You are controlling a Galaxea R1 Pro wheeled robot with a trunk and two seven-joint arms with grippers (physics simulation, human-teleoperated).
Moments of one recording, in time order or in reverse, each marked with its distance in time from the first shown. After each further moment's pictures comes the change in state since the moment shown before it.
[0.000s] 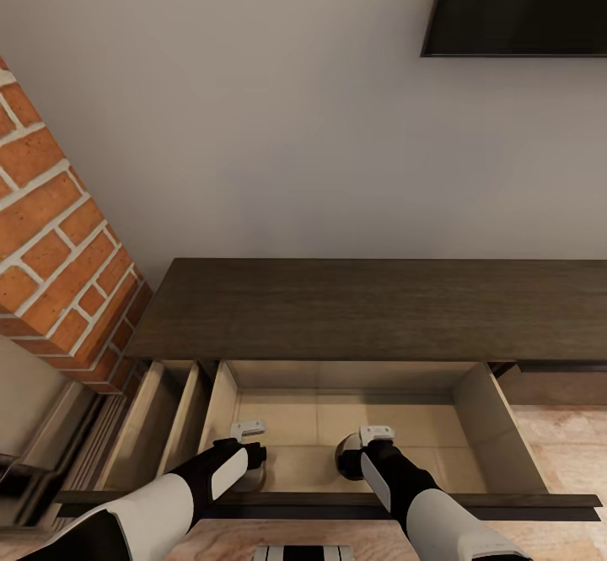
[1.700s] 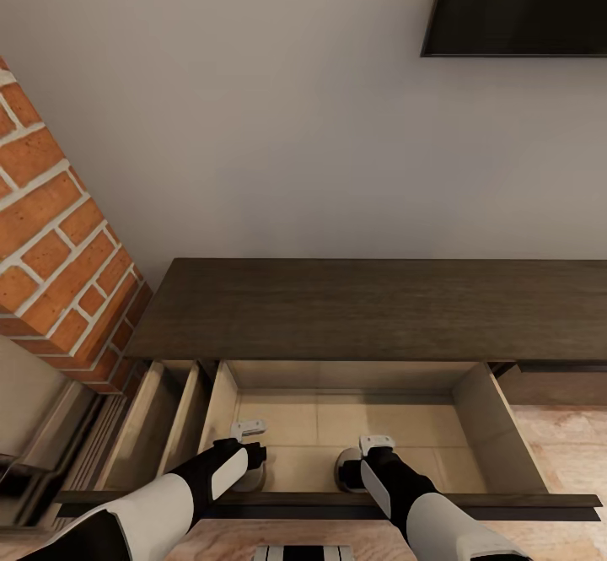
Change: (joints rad) left arm 0.000 0.000 0.000 0.000 0.001 0.000 0.000; right arm 0.000 0.000 0.002 0.049 0.000 0.007 -0.005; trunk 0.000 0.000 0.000
